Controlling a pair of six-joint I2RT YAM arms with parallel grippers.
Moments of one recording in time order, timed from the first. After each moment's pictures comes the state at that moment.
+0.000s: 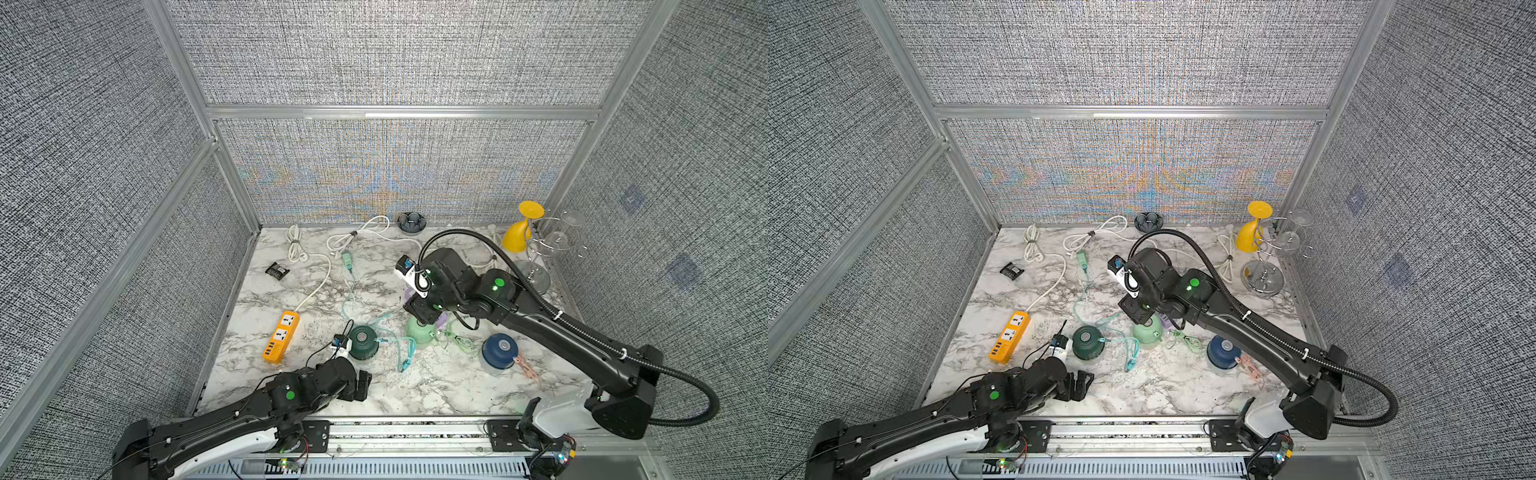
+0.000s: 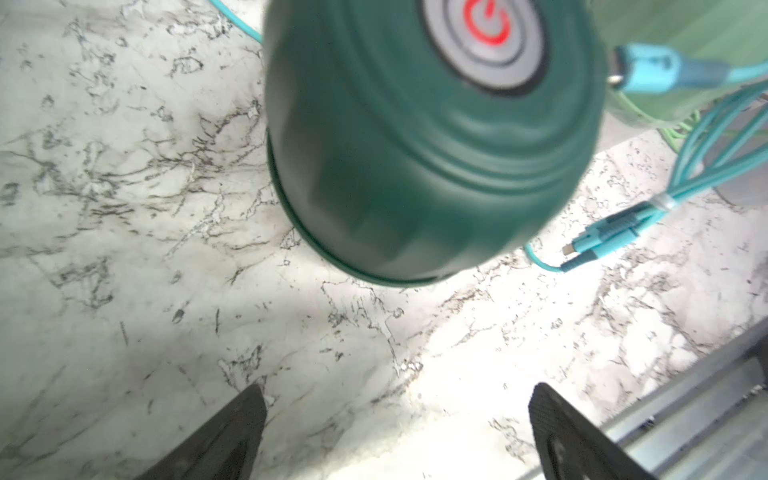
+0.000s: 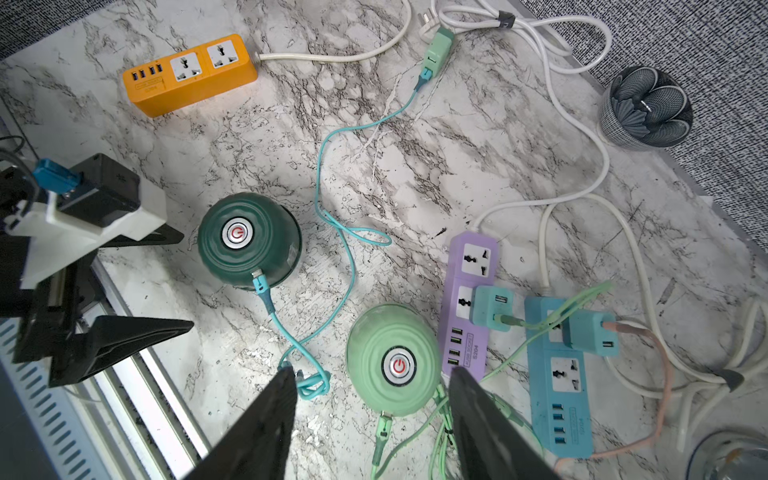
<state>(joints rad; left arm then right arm) -1.13 0.64 0.38 -0.65 -0.23 -0.84 0.90 1.45 1.51 -0.93 0.08 -0.05</state>
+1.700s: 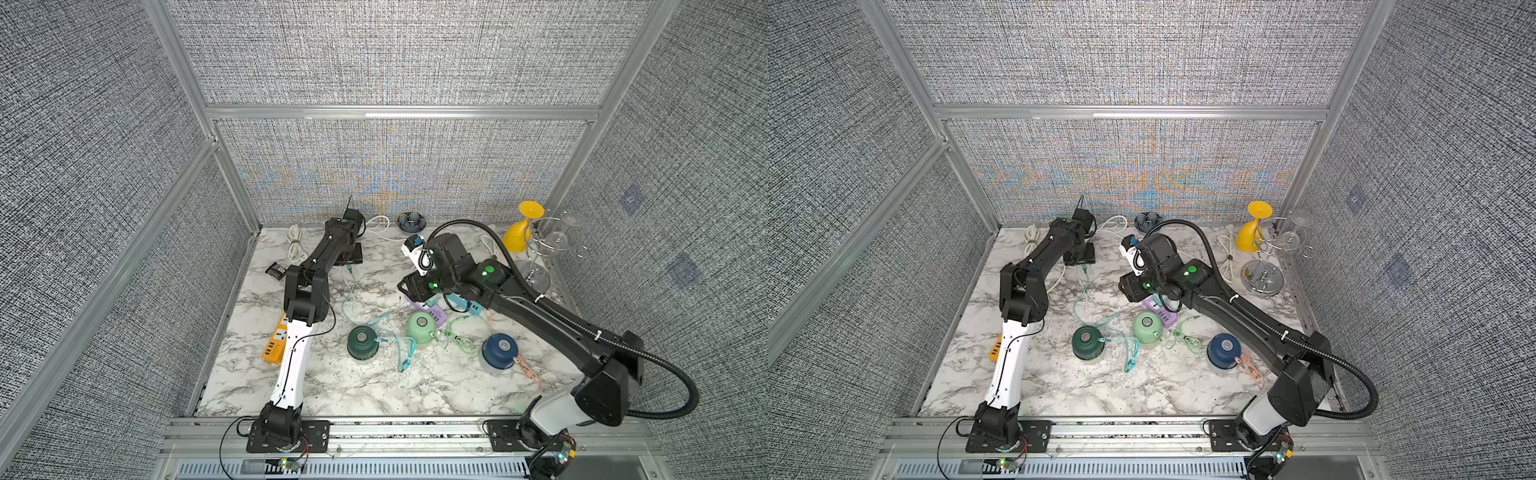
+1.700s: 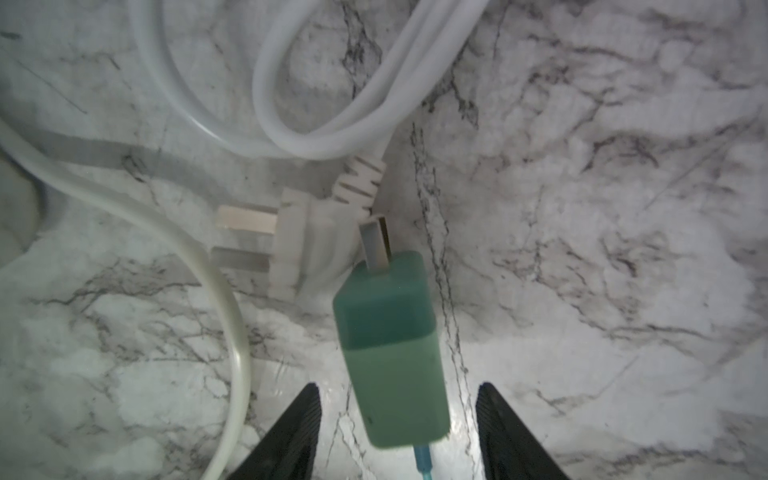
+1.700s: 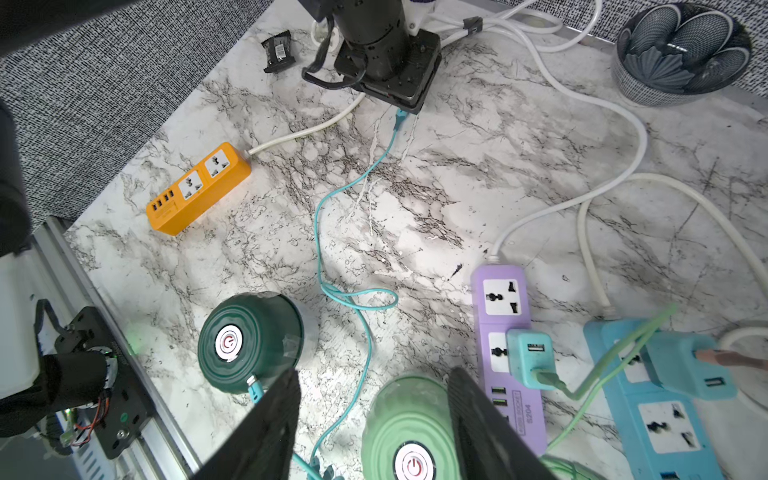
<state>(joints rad) -0.30 2.58 2.40 -1.12 -0.15 -0.40 0.74 1.53 1.46 -0.69 -0.11 0.16</state>
